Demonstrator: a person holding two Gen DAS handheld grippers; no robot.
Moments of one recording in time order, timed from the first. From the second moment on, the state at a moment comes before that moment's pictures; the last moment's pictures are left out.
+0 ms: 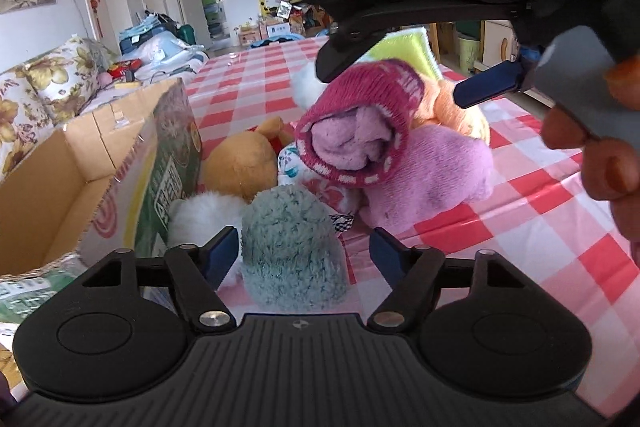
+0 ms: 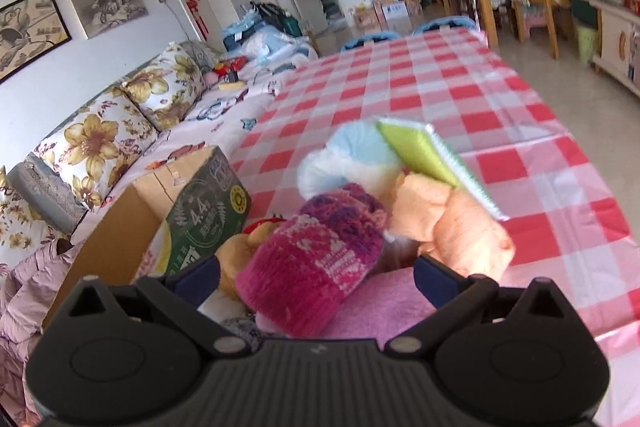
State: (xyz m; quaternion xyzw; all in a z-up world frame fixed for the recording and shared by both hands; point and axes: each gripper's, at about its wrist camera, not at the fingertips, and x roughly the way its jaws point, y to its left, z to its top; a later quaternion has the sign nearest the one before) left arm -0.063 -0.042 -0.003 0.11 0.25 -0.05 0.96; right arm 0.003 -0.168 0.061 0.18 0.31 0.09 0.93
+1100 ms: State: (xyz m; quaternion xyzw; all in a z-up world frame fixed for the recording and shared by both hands) left arm -0.120 0.012 0.074 -0.01 0.21 -0.09 0.97; right arm 0.000 -0.162 0.102 0.19 0.25 0.08 0.95
